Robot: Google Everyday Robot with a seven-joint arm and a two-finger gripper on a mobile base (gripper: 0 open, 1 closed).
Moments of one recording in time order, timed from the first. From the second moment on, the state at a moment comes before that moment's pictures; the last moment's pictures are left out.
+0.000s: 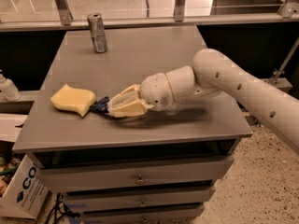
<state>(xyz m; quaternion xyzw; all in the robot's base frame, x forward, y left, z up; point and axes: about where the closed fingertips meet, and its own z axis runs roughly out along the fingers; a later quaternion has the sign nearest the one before) 0.508 0.081 0.840 -0.59 0.53 0.47 0.38</state>
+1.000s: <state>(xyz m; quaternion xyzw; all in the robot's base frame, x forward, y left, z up) 0.498 0.096 0.841 -0.60 0.53 0.48 0.36</state>
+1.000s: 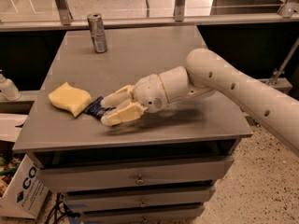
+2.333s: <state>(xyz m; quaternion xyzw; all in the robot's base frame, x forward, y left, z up) 0.528 0.054 0.909 -0.63 0.53 0.39 0.40</state>
